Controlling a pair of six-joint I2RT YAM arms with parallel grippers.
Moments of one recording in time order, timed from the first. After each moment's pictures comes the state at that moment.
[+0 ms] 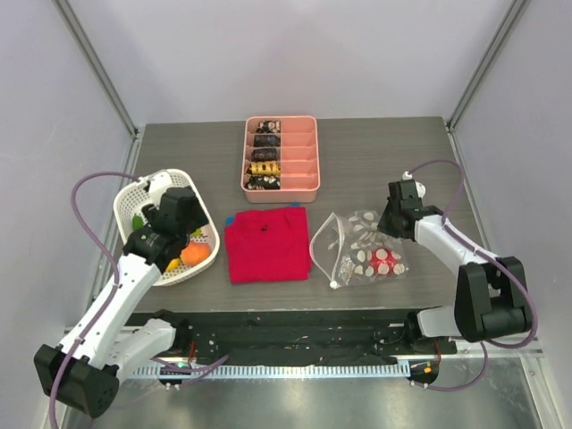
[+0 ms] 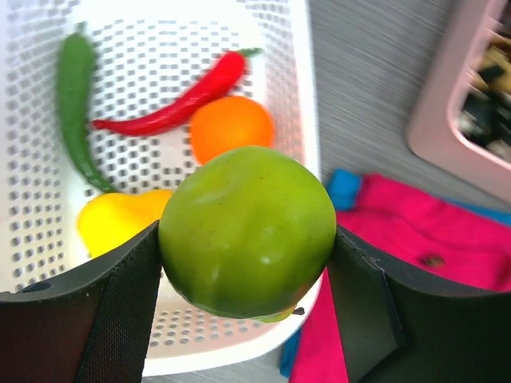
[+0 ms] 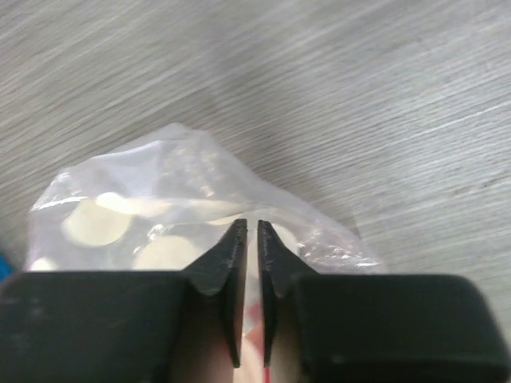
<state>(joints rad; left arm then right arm) -0.40 0.92 0.87 -0.65 -0.55 -0.59 0.15 1.37 0.76 -0.38 0.13 0.56</state>
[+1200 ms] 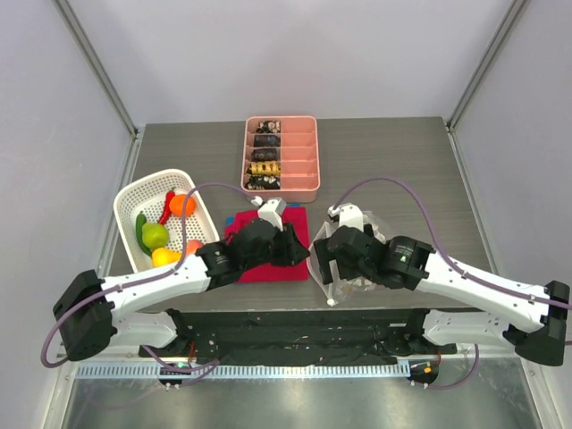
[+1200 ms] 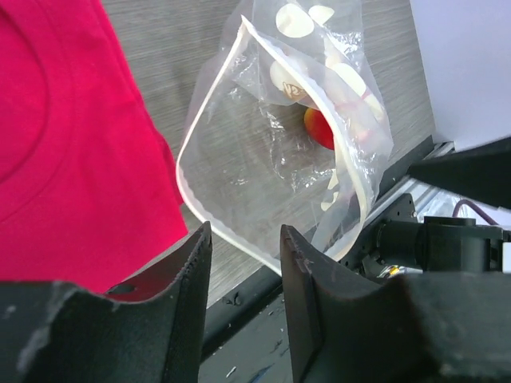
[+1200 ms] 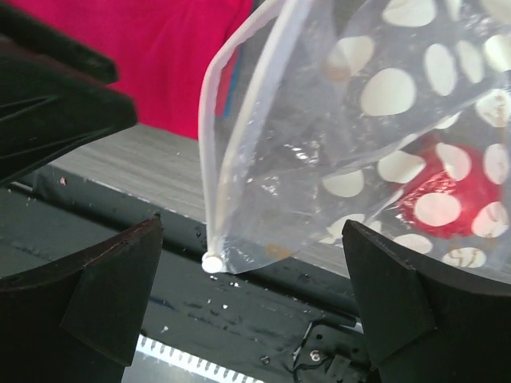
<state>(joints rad) -0.98 1.19 0.74 -0.05 -0.09 -0.81 1.07 1.04 1.00 -0.92 0.40 0.63</state>
